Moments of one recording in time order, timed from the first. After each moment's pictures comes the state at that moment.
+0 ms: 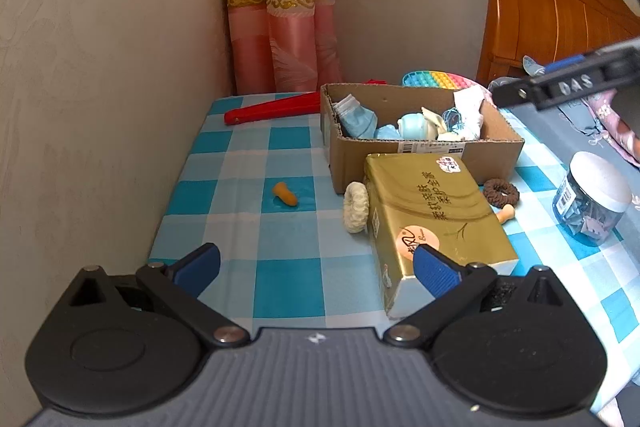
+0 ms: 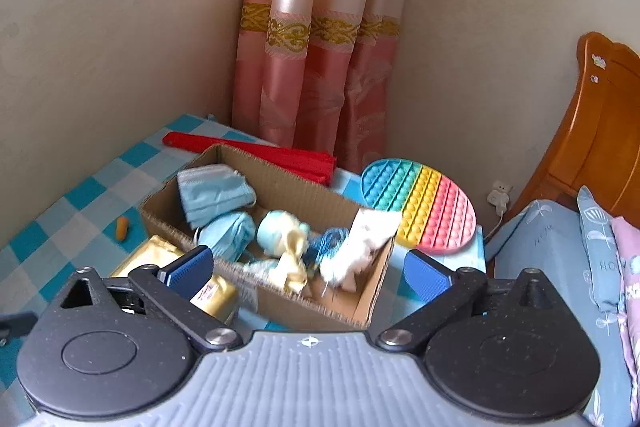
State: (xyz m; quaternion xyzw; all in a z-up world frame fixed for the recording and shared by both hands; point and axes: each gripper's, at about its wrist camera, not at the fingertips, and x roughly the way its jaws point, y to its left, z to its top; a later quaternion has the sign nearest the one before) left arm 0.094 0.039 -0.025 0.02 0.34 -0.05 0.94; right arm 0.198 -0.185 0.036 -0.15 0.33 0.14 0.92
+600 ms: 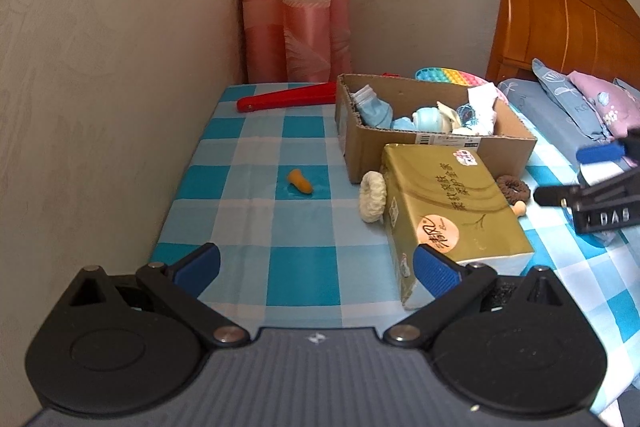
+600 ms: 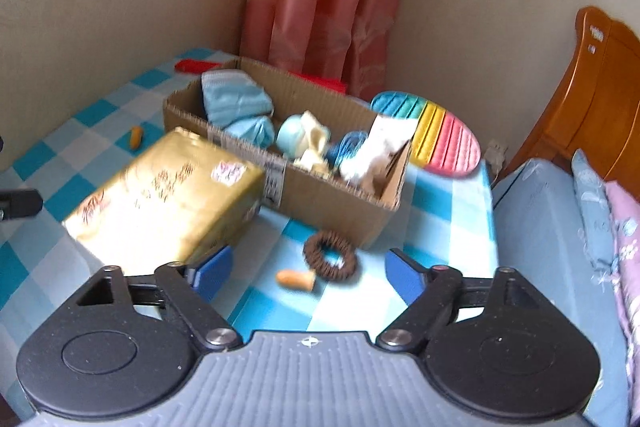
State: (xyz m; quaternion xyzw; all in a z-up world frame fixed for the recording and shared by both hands) left arm 0.094 0.052 -0.033 0.00 0.35 -0.04 0.94; right arm 0.148 -0.185 -0.013 -0.17 0.38 0.12 0.90
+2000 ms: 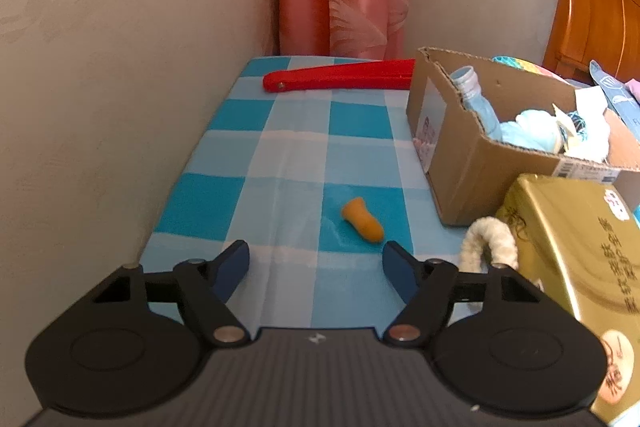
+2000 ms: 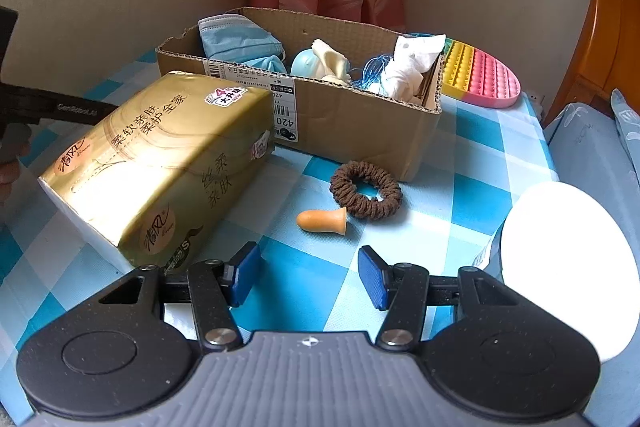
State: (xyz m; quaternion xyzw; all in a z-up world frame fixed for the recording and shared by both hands) left arm 0.211 0.071 -0.096 -0.01 0.37 0.01 0.93; right arm 0.158 -0.207 -0.074 -0.09 0.41 0.16 0.89
